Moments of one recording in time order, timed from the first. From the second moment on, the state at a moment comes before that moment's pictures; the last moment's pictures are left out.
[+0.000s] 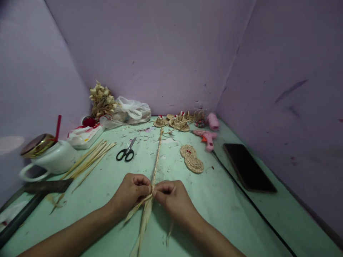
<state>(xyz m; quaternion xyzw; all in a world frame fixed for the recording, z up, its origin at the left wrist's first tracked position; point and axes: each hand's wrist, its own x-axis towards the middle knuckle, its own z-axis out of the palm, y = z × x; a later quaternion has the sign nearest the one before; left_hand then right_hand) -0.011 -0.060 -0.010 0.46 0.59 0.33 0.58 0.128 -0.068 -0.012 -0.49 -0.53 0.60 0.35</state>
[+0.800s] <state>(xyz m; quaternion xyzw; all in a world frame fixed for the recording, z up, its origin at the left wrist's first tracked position) -0.009 -0.058 0.000 0.42 0.61 0.30 0.59 0.127 -0.073 -0.011 -0.49 -0.51 0.61 0.35</state>
